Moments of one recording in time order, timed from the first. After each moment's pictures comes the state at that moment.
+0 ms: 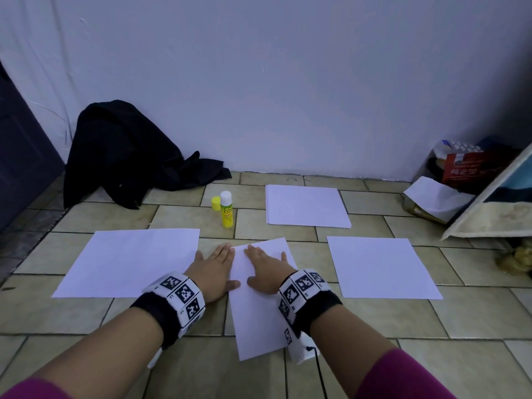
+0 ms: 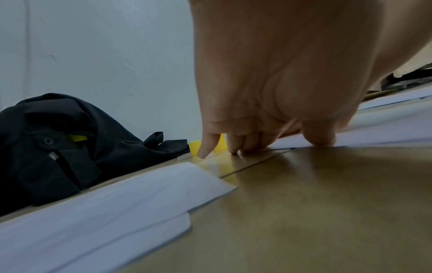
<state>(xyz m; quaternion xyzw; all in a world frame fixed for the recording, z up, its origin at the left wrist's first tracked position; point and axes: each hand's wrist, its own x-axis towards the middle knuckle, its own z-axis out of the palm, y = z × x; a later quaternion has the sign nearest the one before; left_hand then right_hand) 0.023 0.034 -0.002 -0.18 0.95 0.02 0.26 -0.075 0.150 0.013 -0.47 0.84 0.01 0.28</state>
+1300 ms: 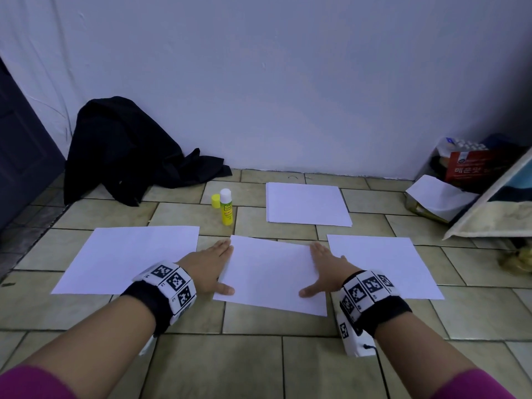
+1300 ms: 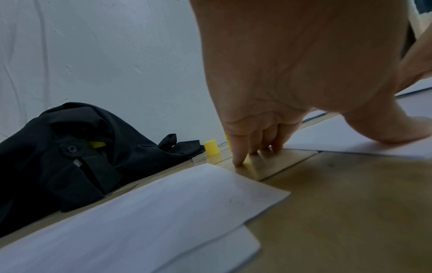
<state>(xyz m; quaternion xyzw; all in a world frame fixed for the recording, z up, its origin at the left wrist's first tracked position) 0.025 0.019 0.009 -0.13 0.95 0.07 0.28 -0.145 0.235 0.015 -0.37 0.88 0.05 0.29</state>
